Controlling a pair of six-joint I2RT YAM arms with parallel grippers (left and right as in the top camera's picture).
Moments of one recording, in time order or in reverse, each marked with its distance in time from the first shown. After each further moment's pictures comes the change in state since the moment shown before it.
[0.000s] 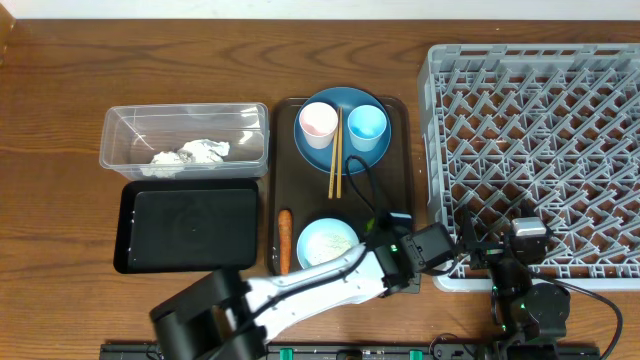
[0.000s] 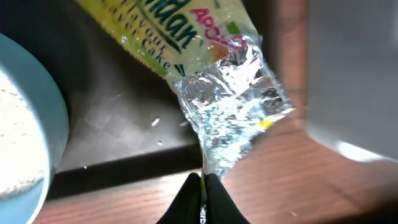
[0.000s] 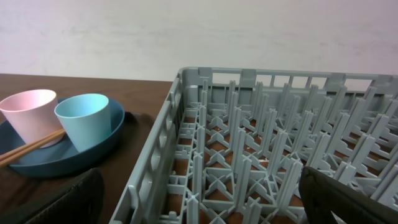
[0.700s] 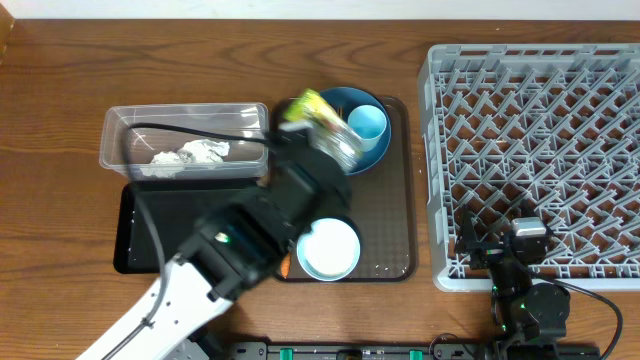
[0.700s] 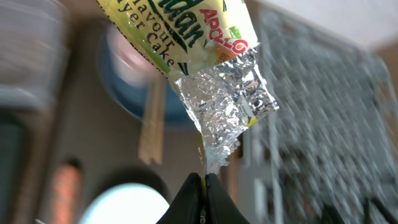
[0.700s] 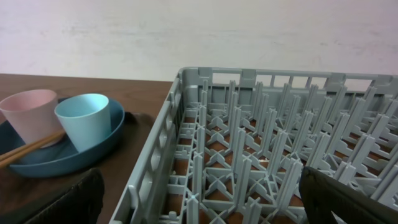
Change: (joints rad) left arm 0.407 -0.569 0.037 -0.037 -0.240 0.150; right arm 0.000 0.000 0.000 0.000 0.000 0.000
